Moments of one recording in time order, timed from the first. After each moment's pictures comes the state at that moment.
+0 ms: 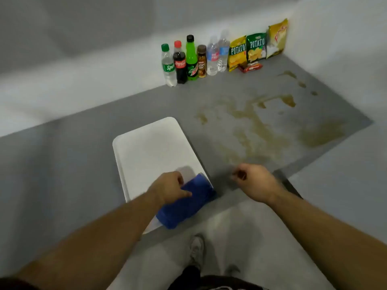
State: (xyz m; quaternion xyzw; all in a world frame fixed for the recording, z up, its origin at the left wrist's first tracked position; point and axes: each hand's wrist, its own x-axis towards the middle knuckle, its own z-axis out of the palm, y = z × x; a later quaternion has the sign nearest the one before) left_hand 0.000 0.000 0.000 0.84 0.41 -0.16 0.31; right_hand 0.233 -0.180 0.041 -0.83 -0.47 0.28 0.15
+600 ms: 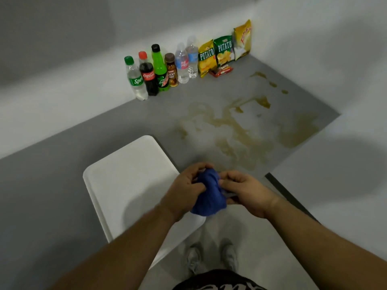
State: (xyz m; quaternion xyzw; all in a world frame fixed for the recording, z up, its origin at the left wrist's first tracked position) left_hand 0.084 -0.020 0.063 0.64 0.28 0.05 0.71; right_hand 0.229 -0.163 0.061 -0.65 -0.16 0.55 0.50
